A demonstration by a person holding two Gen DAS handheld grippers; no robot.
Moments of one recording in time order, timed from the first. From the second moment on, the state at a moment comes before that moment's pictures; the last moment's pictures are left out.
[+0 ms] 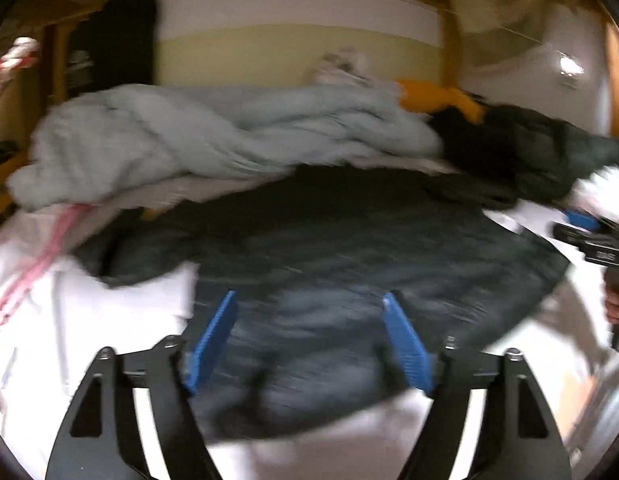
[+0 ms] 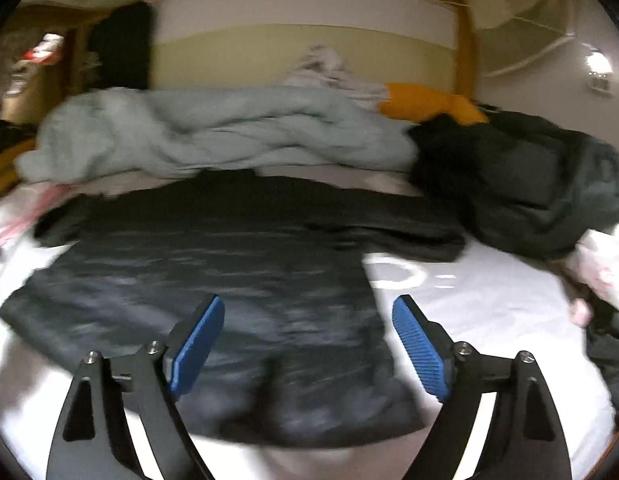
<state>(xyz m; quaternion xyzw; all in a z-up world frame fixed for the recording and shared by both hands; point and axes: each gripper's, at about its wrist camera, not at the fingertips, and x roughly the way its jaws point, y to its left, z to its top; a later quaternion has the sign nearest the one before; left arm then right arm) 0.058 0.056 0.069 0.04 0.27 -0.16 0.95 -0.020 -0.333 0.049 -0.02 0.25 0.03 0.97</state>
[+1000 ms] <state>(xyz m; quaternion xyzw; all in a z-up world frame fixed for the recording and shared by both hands) 0.090 0.017 -0.010 0.06 0.37 -0.12 0.92 0.025 -0.293 -0.047 -0.06 0.38 0.05 0.92</state>
